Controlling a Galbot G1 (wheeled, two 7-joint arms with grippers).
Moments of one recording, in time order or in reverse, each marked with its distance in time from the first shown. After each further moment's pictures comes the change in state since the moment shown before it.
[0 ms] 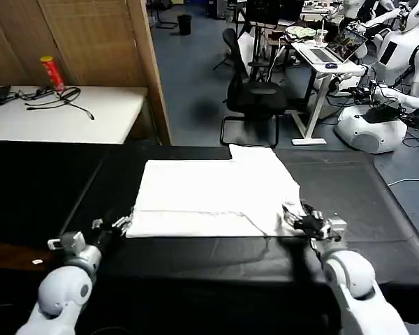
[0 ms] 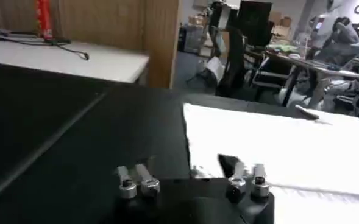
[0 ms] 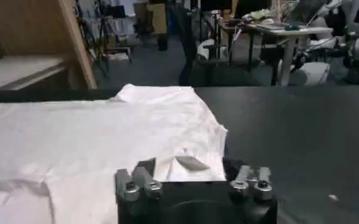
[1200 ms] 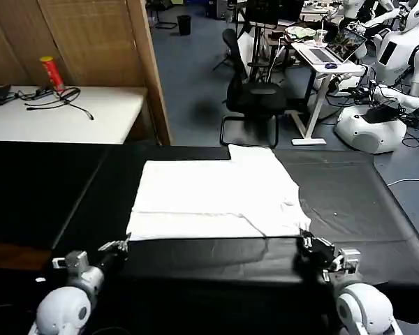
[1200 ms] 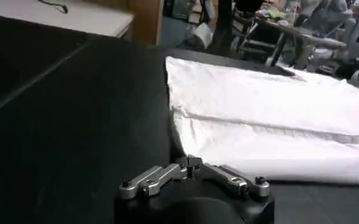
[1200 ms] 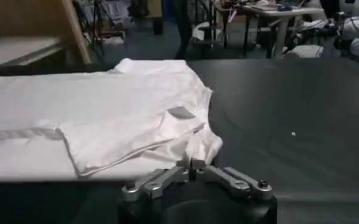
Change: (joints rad) left arm 0.119 0.050 0.005 -0.038 -0.025 0.045 0.010; right arm -0.110 -0.030 0.004 0.059 0.056 -0.091 0.074
